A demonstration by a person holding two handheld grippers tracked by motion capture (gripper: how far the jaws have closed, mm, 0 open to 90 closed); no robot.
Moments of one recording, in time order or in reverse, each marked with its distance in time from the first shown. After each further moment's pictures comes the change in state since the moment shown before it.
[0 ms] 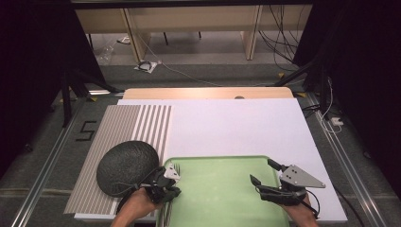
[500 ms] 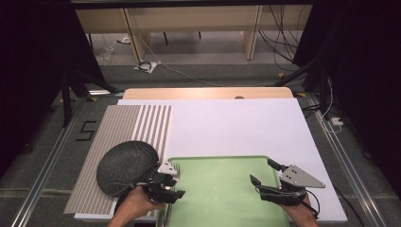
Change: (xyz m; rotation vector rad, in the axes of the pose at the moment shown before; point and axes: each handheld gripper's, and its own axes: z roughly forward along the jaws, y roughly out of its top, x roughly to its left) left arm 0.003 0.003 -0.015 -0.087 -0.015 -0.103; right arm 0.000 0.000 0.000 0.001 -0.001 -0.001
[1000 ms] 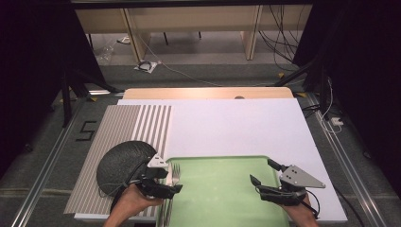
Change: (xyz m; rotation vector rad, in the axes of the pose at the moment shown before) left arm 0.012 -0.002 -0.014 -0.104 0.037 -0.096; right arm 0.000 0.000 0.000 -0.001 0.001 0.000
